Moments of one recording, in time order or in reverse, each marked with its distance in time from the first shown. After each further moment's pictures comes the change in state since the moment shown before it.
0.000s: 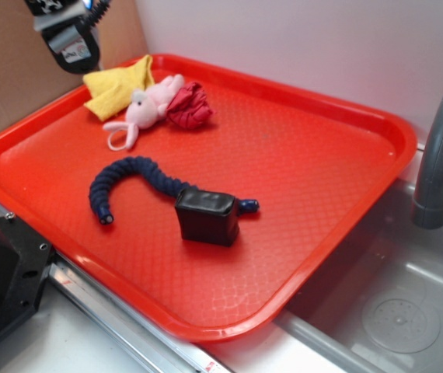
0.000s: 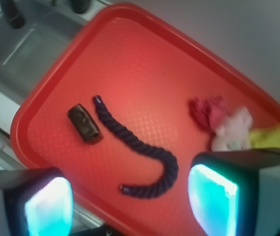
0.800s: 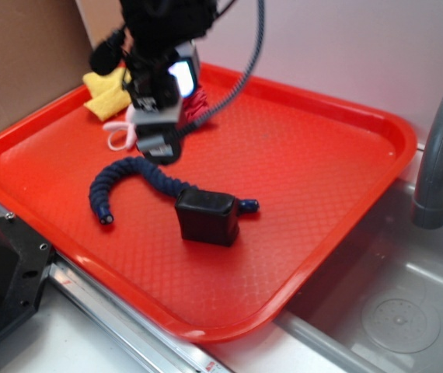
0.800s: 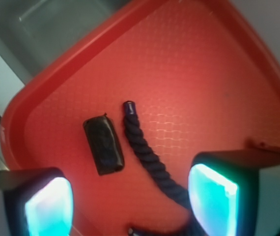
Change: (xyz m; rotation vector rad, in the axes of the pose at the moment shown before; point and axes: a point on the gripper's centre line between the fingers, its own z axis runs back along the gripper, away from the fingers) arm 0.029 -0.027 -0.069 -0.058 0.127 -0.217
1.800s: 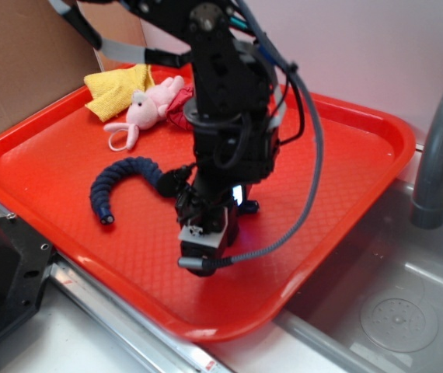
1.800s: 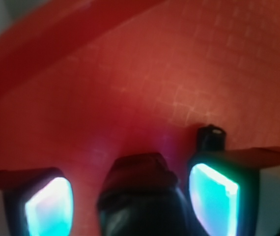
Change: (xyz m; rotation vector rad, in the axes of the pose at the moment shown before) arm 0.016 -0.023 -0.088 -0.069 0.084 -0.201
